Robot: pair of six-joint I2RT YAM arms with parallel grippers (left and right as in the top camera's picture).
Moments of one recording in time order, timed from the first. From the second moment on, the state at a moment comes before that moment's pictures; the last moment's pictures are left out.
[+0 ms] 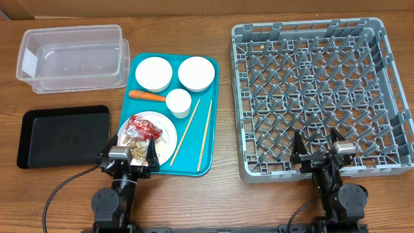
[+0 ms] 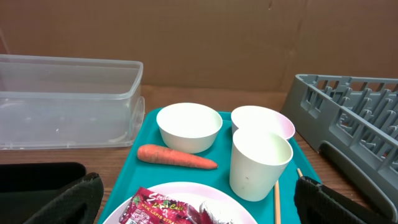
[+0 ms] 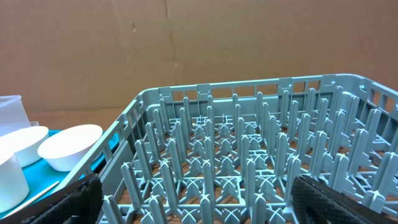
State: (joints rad) left arm -0.01 0.01 0.01 -0.07 0.08 -0.10; right arm 0.04 0.01 0.02 -0.03 -0.07 0.10
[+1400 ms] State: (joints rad) left arm -0.01 0.01 0.01 -0.07 0.08 -0.10; right arm 0.04 0.01 0.02 -0.03 -0.07 0.10
